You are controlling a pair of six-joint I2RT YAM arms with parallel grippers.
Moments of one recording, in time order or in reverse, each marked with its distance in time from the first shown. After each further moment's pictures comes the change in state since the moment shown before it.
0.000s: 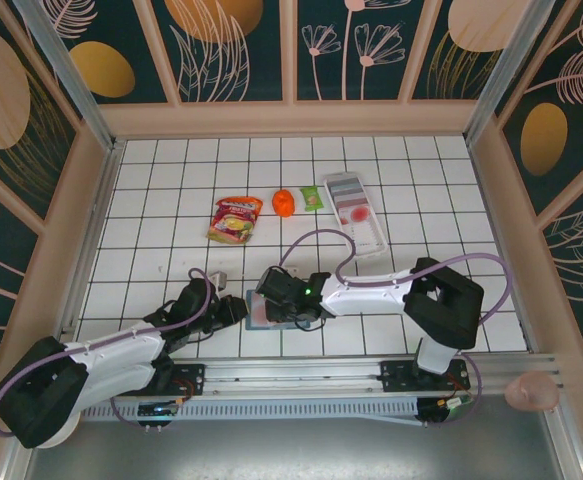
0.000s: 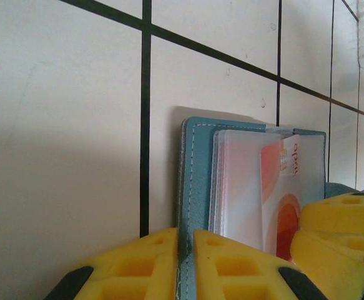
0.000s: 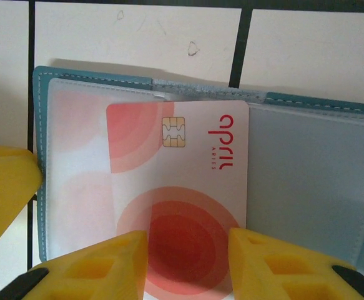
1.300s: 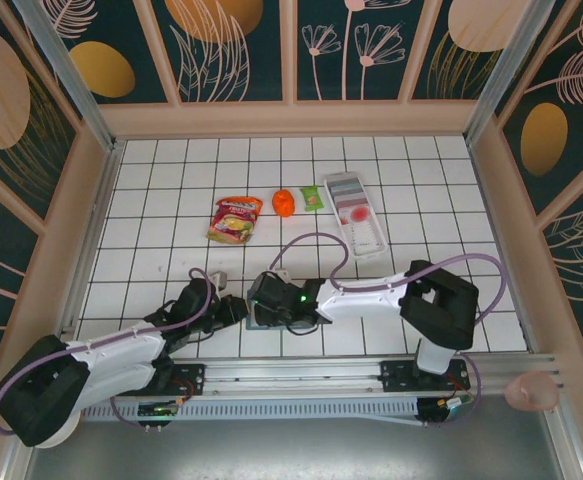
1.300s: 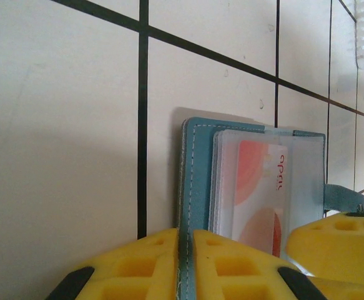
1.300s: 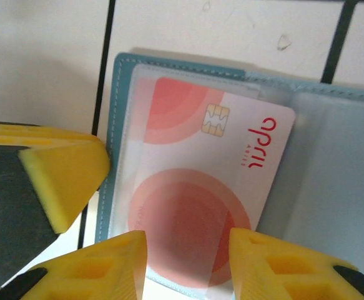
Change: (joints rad) left arm 0.000 0.011 -0.003 0.020 0.000 0.000; right arm 0.049 0.006 0.011 0.080 0.015 -0.004
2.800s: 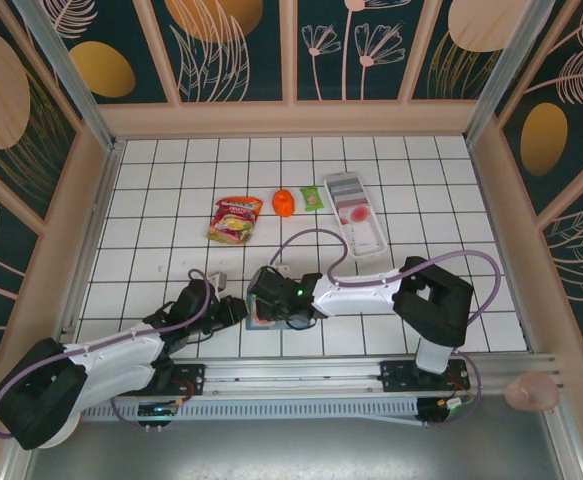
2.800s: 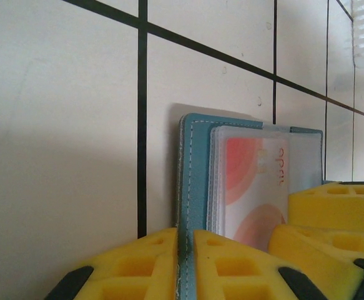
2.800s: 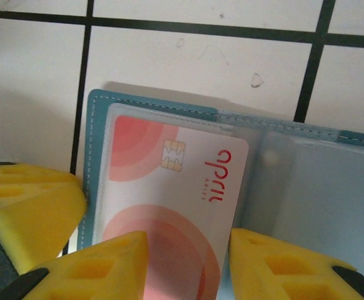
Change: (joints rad) left arm -0.002 -0.025 -0.010 -0.008 0.000 0.000; right arm -0.034 0.053 0.041 -0.019 0.010 -0.016
